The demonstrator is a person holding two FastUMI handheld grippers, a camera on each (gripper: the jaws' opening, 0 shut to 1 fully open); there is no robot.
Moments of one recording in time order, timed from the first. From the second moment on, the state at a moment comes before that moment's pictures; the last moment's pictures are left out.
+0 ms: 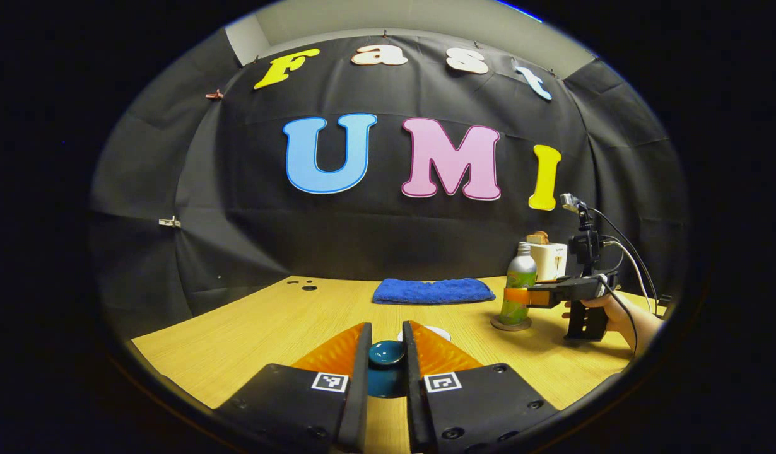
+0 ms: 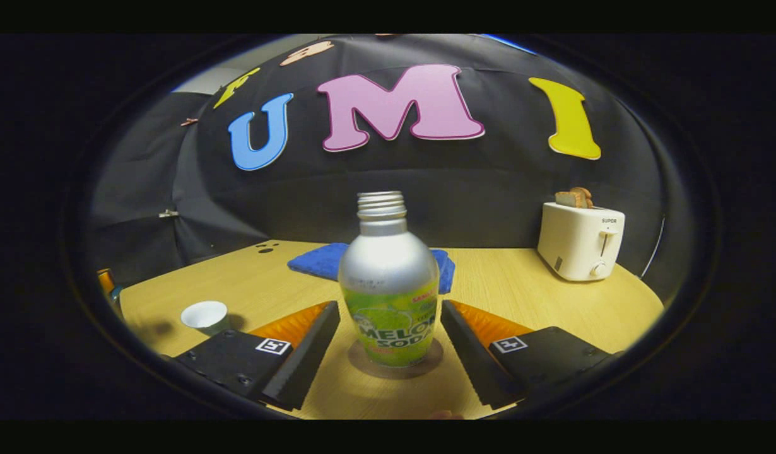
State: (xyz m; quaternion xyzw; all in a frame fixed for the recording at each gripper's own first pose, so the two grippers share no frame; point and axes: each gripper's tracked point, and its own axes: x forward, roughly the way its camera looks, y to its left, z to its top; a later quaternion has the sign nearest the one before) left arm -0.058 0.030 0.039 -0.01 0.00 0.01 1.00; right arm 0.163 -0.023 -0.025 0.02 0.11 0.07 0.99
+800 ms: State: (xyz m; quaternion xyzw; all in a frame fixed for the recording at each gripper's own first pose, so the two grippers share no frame) left arm -0.018 0.005 0.057 -0.01 -0.02 -0.04 1.00; right arm 0.035 -0.006 0.020 -0.02 0.05 0.10 0.99
